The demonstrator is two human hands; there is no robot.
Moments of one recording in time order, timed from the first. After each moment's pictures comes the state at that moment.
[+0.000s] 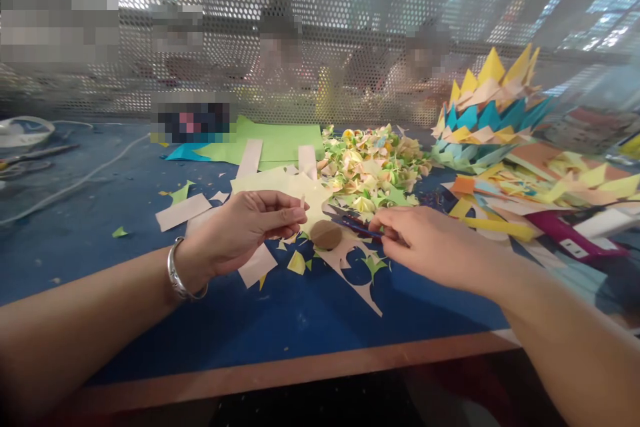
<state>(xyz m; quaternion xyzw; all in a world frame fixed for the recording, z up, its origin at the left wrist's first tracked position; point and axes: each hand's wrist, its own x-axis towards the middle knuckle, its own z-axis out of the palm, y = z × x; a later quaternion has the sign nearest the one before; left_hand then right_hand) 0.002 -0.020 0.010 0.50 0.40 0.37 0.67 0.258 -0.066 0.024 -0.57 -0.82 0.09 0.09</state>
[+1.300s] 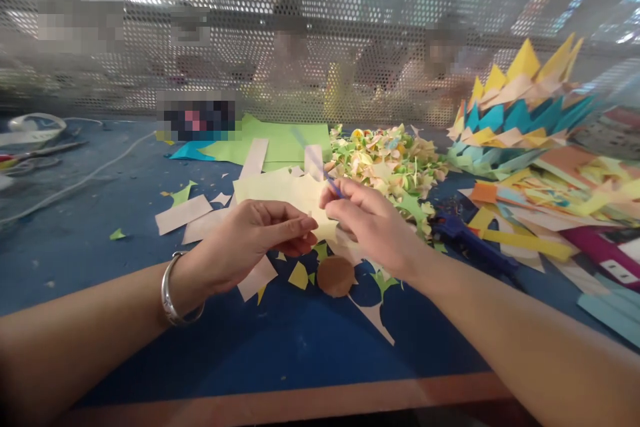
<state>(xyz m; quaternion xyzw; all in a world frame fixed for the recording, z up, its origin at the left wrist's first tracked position) 0.004 -0.020 0.008 0.55 0.41 0.33 0.65 0.193 -0.025 0.006 -0.44 -0.62 0.51 0.40</state>
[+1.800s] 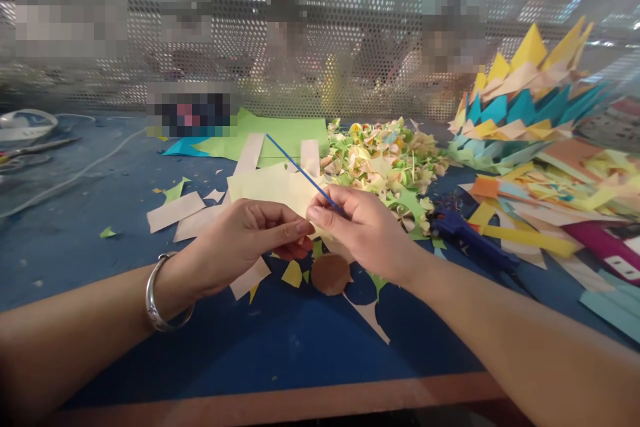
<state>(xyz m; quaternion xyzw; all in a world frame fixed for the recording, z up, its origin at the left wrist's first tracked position) 0.002 -0.020 0.002 0.61 0.40 0.29 0.62 0.191 -0.029 0.003 -0.42 -0.71 0.41 0.38</state>
